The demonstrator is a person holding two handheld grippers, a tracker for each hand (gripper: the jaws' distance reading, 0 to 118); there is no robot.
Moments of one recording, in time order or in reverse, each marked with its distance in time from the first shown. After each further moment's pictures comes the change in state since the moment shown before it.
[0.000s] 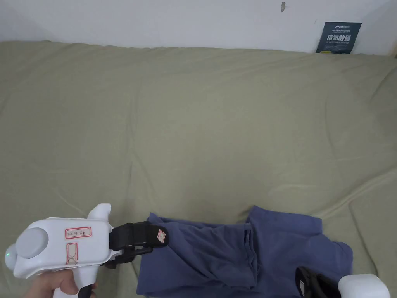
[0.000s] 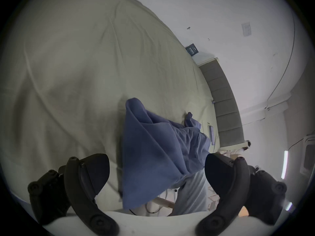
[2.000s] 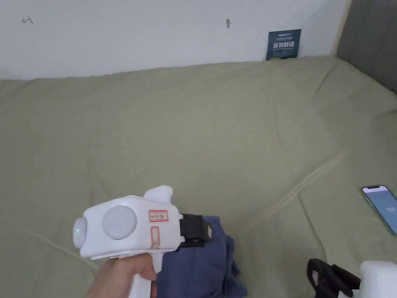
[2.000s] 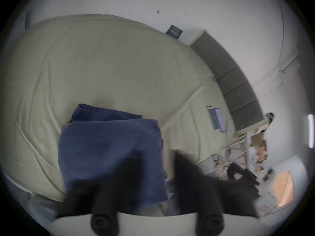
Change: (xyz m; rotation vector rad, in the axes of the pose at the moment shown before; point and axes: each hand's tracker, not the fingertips) left arm 0.201 -0.042 -0.070 -0.002 0.177 -0.260; right arm 0.085 -0.019 0.052 0.068 -0.067 -0.247
